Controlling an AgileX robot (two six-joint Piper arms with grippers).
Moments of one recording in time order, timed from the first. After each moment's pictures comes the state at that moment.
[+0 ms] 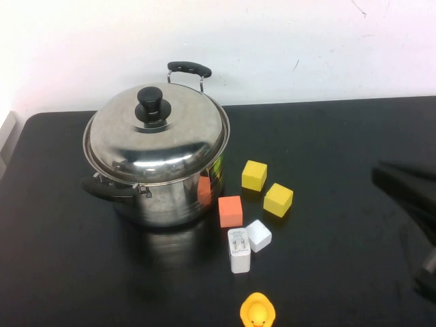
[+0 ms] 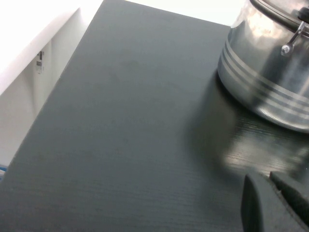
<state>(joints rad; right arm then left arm) 0.71 0.85 -0.60 -1.32 -0.03 1.16 0.01 -0.01 0.01 -0.06 0.37 -0.23</state>
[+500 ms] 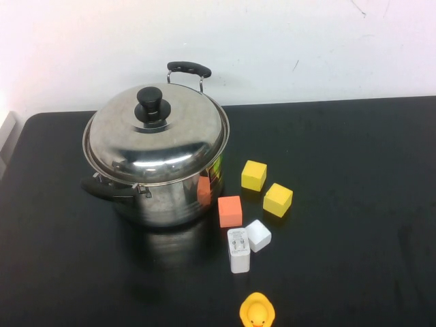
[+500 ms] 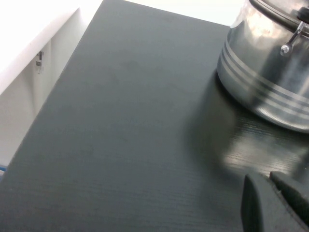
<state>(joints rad) 0.71 0.38 -0.37 -0.38 0.37 0.23 0.01 -0.01 0.01 -0.06 0.37 -0.23</state>
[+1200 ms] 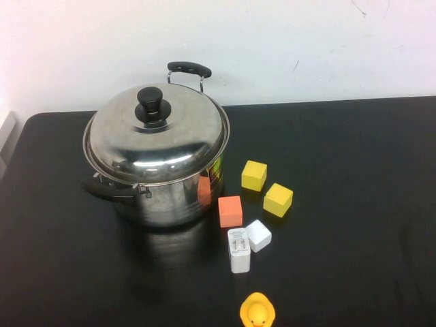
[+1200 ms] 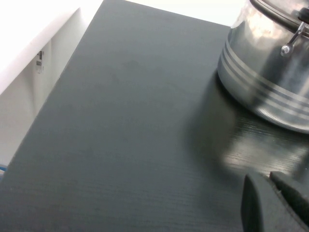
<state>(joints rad) -0.13 0.00 -0.04 0.06 0.37 -0.02 0.01 -0.01 0.01 -0.06 0.37 -0.23</state>
